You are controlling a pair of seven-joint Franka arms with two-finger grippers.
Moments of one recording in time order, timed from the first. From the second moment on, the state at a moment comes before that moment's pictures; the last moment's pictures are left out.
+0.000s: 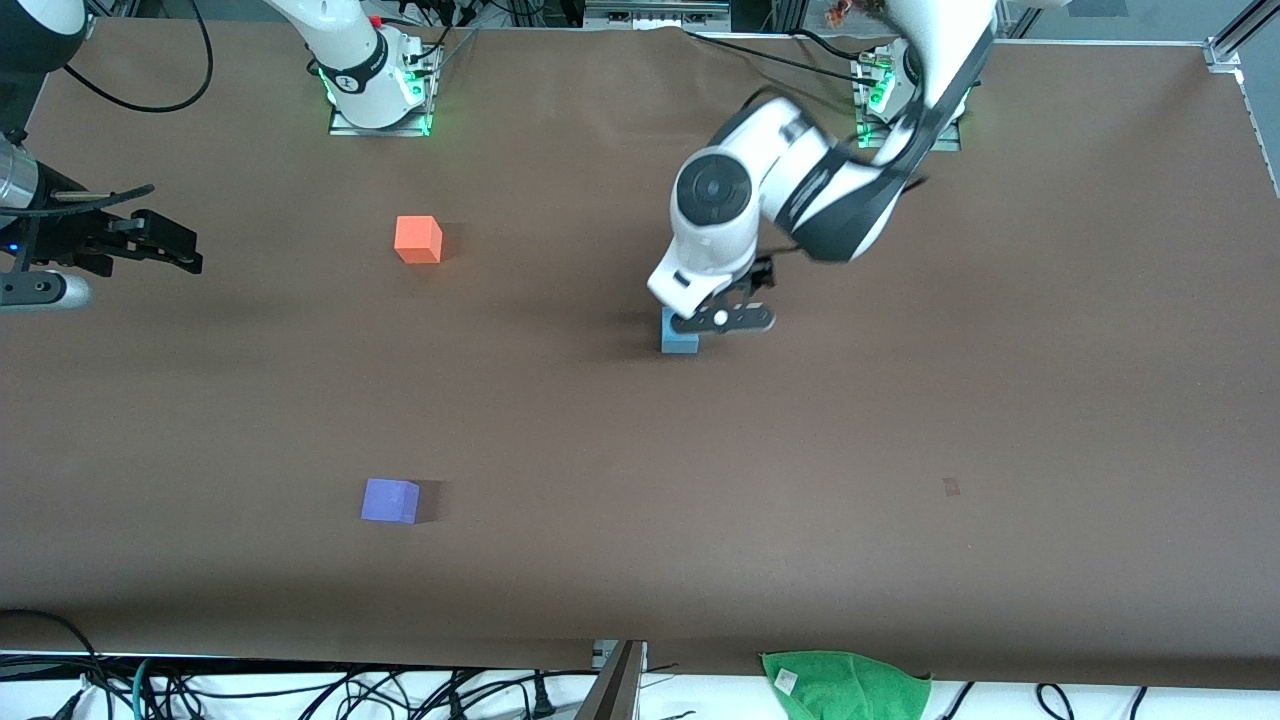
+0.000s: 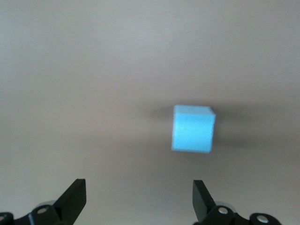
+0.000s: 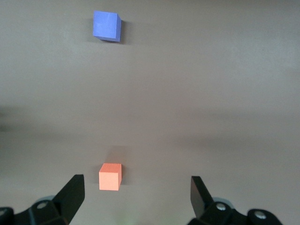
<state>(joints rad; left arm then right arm) -0.39 0.46 -0.35 -1.52 0.13 1.72 -0.84 0.10 0.16 -0.06 -1.42 -0.01 1.48 -0.01</state>
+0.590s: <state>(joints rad) -0.05 0.36 -0.34 -1.26 0.09 1.24 -0.53 0.16 0.27 -0.05 -1.42 0.00 1.49 0.04</state>
